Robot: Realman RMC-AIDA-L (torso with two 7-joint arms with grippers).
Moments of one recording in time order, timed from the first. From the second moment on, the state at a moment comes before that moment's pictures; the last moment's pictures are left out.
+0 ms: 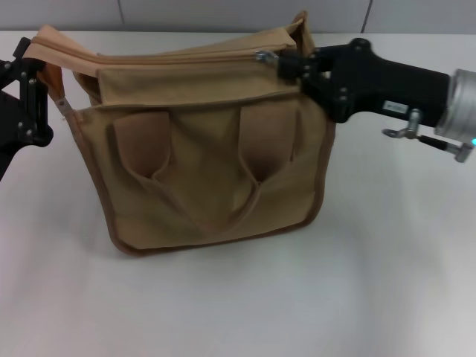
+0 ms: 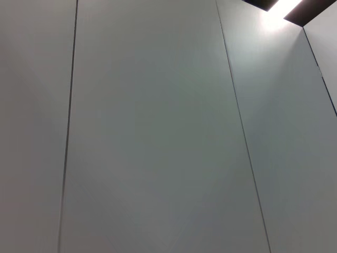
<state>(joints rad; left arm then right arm) -0.36 -2.07 0.18 0.04 1.57 1.88 -0.34 0.51 2.08 -1.16 -0.71 -1.35 -1.40 1.26</state>
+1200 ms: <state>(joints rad) -0.32 -2.05 0.23 0.32 1.64 1.82 -1.00 0.44 2.08 -1.07 -0.65 -1.27 -1.52 1.28</state>
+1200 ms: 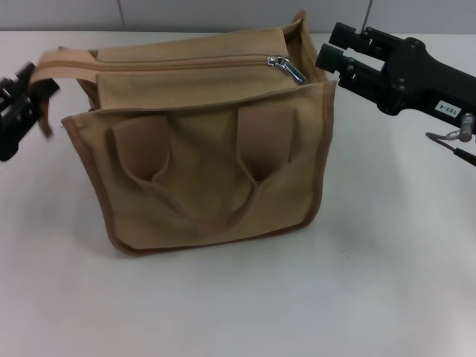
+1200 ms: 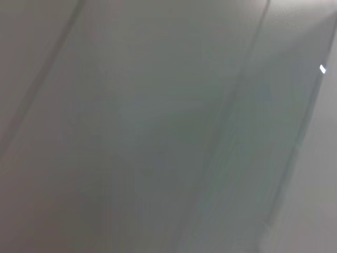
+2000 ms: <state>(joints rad) -0.31 -1.91 0.58 0.56 1.73 2.01 -1.34 0.44 2.06 -1.07 -0.62 -1.48 -1.75 1.12</state>
